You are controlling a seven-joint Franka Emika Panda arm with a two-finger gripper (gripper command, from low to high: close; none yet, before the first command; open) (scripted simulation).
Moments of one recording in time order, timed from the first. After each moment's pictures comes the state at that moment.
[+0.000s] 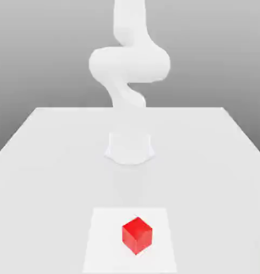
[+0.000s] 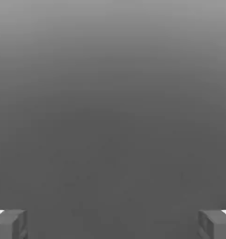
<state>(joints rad) 0.03 -0.71 -0.03 -2.34 0.00 2.35 0.73</state>
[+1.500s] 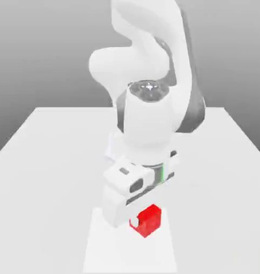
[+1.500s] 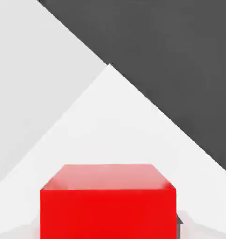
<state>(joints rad) 0.21 0.15 -0.03 -2.53 0.00 2.68 0.05</state>
